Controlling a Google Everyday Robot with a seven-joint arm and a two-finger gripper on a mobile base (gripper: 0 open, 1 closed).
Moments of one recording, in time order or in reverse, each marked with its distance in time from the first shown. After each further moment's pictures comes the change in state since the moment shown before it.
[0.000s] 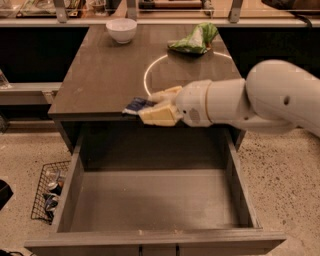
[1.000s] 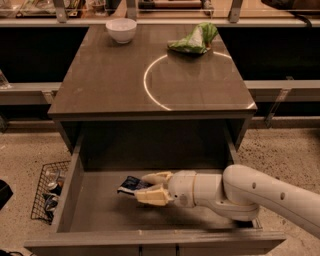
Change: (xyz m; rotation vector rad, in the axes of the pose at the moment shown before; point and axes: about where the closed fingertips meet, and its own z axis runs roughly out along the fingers) arm 0.207 0.088 0.068 -0.192 -0.053 0.262
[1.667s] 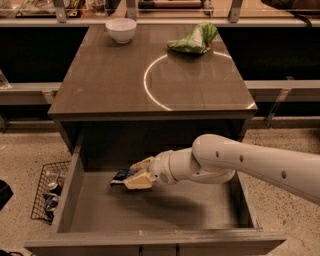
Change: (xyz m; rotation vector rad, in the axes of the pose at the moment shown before) arm -0.006 -0.035 0.055 -0.006 0.234 -0.091
